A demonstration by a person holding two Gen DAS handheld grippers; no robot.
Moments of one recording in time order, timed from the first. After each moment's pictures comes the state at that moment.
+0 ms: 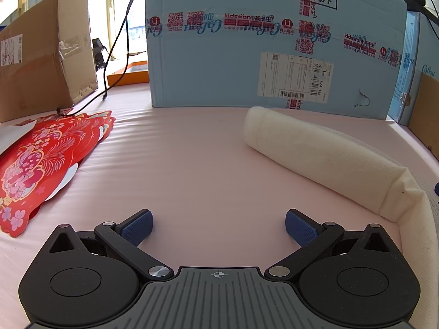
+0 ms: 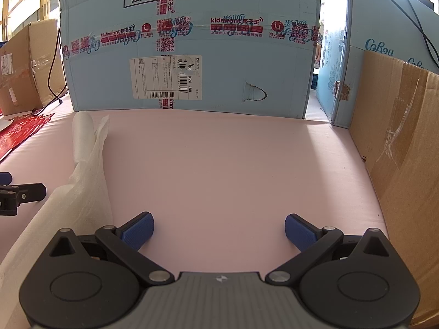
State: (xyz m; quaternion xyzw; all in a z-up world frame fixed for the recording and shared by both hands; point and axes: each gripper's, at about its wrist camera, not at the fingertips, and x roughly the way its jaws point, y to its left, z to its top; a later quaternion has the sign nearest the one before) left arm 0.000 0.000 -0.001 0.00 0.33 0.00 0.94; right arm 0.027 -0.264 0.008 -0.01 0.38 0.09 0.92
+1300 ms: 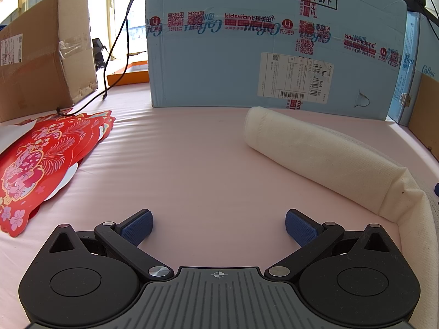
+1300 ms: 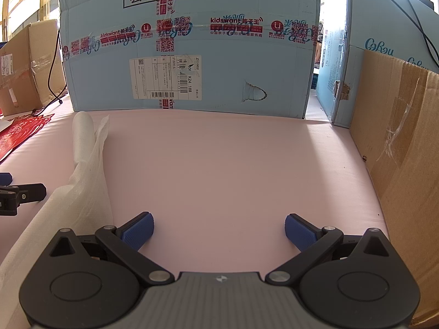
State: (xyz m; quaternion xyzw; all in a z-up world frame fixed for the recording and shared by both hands) left arm -0.001 -0.001 -0.001 0.00 0.33 0.00 0.94; right arm 0.028 -0.266 0.010 -0.01 0.38 0.09 0.92
